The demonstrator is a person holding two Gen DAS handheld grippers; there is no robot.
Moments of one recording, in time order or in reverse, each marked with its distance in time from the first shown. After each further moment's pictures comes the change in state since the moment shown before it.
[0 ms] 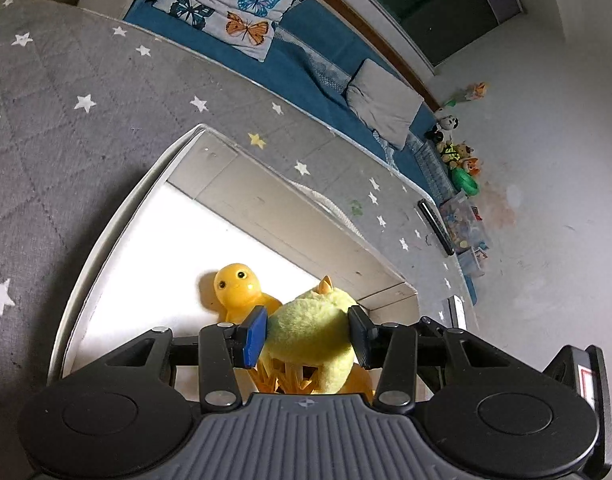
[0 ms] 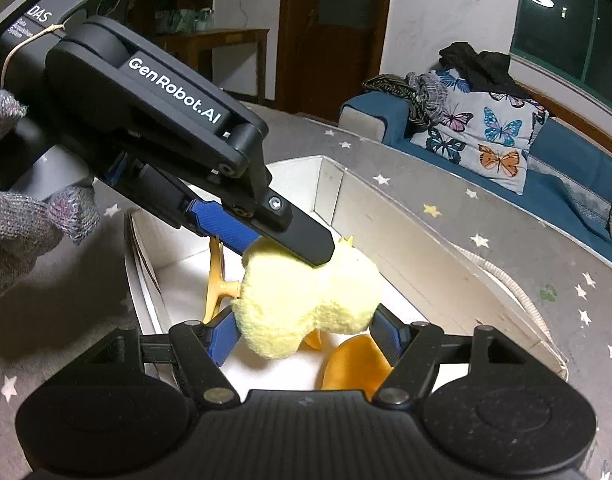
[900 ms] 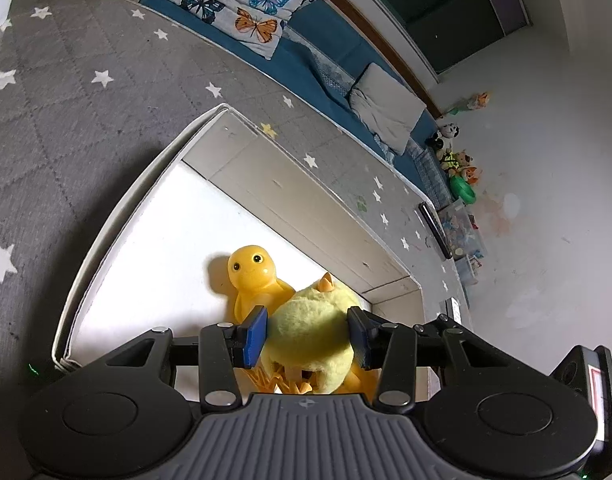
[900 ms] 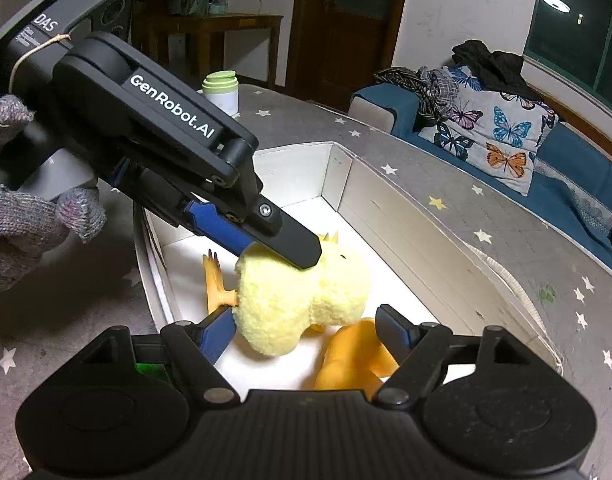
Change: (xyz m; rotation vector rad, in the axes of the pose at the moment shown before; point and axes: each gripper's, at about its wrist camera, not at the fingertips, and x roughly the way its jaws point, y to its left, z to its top) left arm 0.000 0.013 -0.008 -0.043 -0.012 -0.022; right arm -0.013 0.000 -0.007 -0.047 0.028 0.001
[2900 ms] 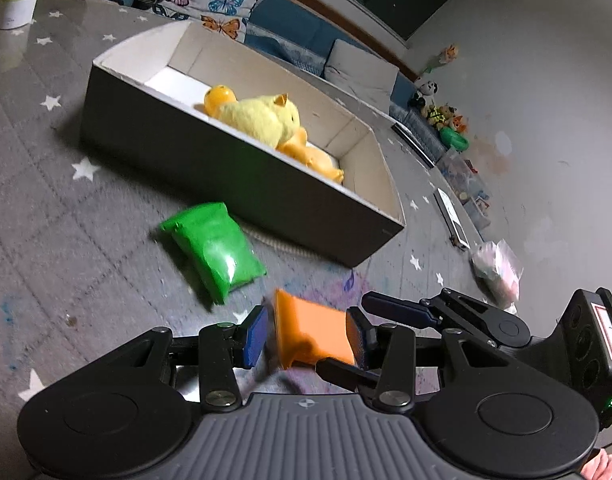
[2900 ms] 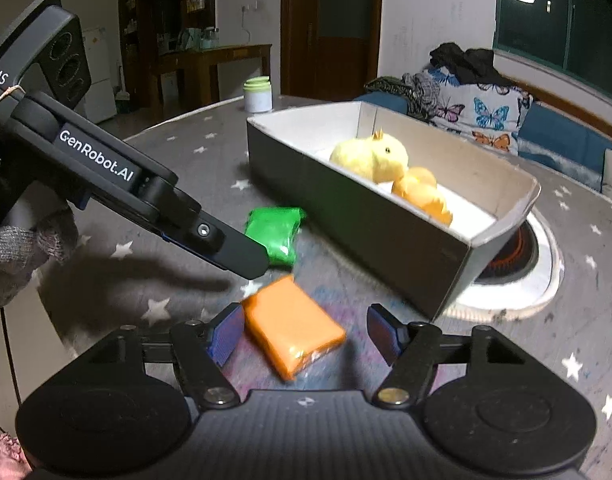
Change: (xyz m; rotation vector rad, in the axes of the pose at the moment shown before) left arm -0.047 -0.037 -0.184 0.209 -0.006 0.068; right arm -0.108 0.069 -0.136 0.118 -0.088 0.018
